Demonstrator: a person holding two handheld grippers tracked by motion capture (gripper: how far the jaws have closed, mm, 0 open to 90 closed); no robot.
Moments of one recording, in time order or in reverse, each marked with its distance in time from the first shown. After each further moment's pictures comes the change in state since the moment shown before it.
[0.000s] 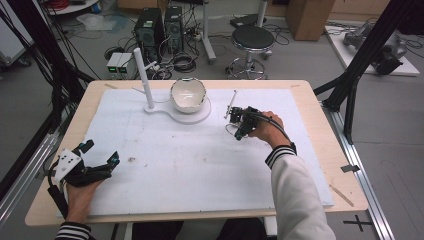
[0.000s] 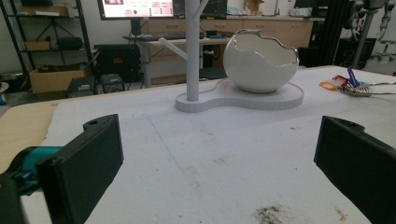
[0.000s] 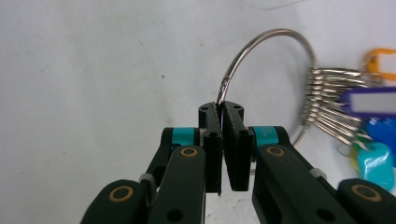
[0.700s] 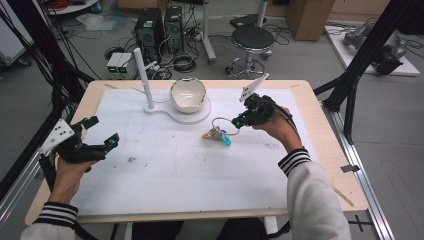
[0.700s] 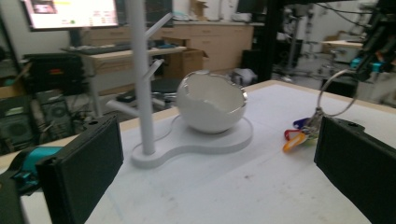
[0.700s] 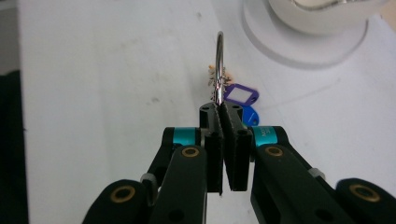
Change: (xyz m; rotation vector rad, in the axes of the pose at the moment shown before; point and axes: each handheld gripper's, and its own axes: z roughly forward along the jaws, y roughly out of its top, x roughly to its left) left arm 0.008 0.084 0.031 0.003 -0.260 0.014; right arm 0.016 -0.024 -0.071 -0.450 0.044 0.039
